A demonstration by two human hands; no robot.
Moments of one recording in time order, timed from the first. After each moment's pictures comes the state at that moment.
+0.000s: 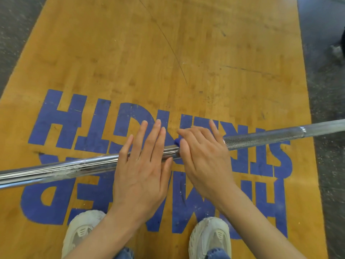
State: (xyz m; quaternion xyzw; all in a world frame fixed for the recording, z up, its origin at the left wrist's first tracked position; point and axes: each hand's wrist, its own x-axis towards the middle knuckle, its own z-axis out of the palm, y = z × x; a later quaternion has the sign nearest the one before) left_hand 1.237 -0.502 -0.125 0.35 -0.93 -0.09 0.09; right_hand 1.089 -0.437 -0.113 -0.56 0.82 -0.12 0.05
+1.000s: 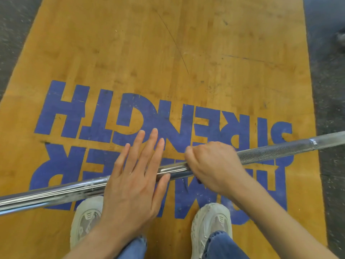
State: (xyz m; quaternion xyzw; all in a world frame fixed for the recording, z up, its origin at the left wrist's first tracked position) left_hand 1.280 -0.477 -0.118 0.30 -0.95 -0.08 0.06; right_hand 1.082 -0.412 -0.102 -0.69 0.72 0.03 0.04
